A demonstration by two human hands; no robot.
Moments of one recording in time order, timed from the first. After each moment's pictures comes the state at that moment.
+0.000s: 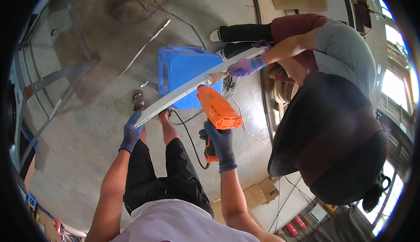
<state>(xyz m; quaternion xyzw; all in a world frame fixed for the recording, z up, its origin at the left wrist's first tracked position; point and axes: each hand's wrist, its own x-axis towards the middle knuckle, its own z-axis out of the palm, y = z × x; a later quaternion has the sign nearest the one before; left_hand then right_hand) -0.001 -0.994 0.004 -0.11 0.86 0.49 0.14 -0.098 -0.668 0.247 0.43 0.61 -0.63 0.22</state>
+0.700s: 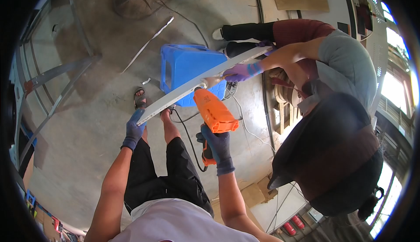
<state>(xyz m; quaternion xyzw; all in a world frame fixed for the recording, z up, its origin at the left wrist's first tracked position) -0.015 -0.979 0.009 -0.11 0.85 0.50 0.16 -0.102 -0.675 0.254 0.45 0.58 -0.64 0.22</state>
